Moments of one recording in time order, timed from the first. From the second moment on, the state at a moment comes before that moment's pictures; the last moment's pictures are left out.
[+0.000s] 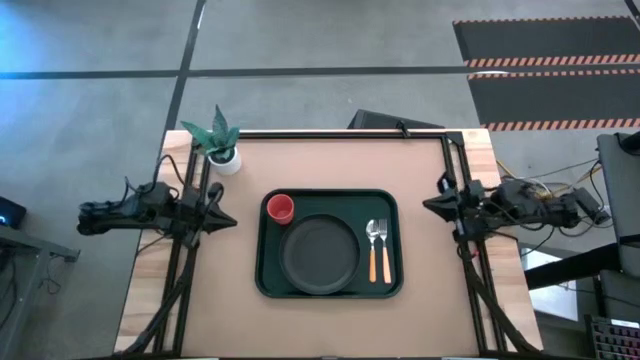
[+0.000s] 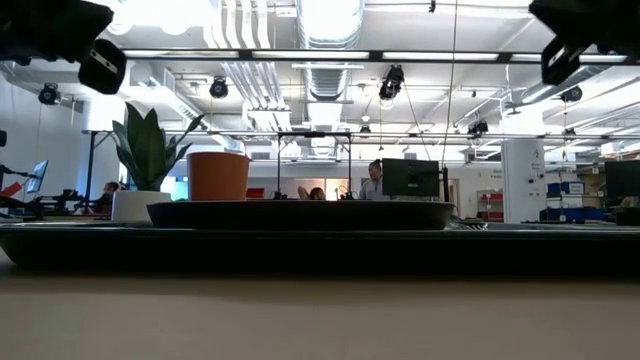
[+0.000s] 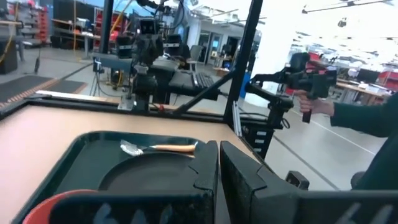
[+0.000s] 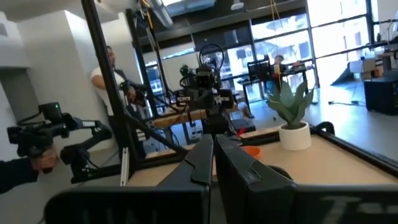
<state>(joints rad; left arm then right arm) -0.02 0.00 0.24 -0.20 0.21 -0.20 0.10 0.00 0.23 -0.02 0.06 0.21</state>
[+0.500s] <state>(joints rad) -0.02 0.00 0.13 0.04 0.23 -0.14 0.10 0.00 0.01 0.27 0.08 0.21</state>
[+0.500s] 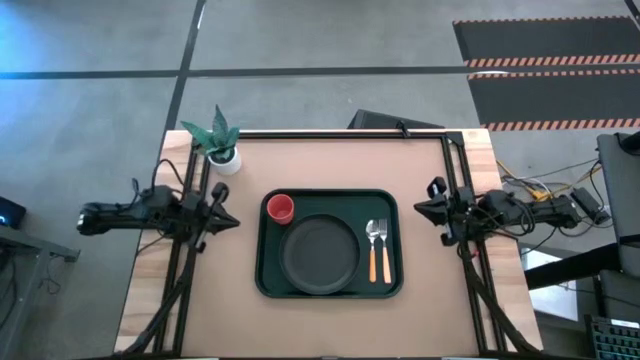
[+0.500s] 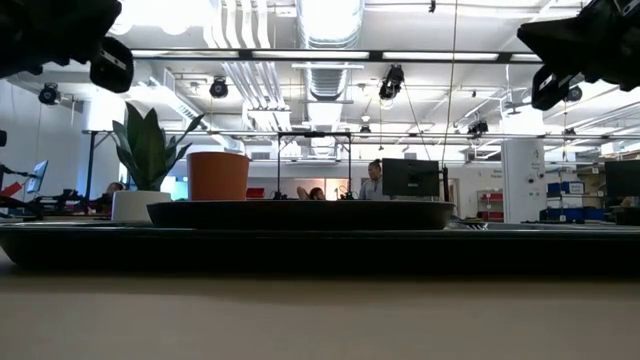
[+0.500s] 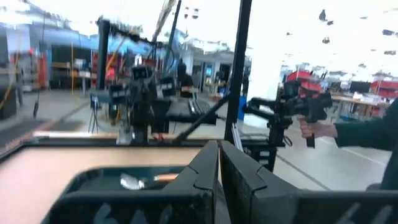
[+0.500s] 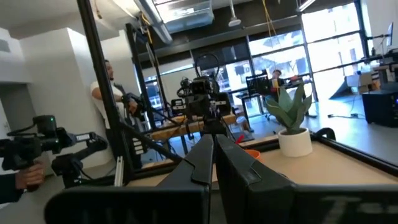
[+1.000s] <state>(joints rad) -0.02 0.02 0.01 0.19 0.22 -0.15 0.10 0.00 0.02 0.27 0.08 0.20</state>
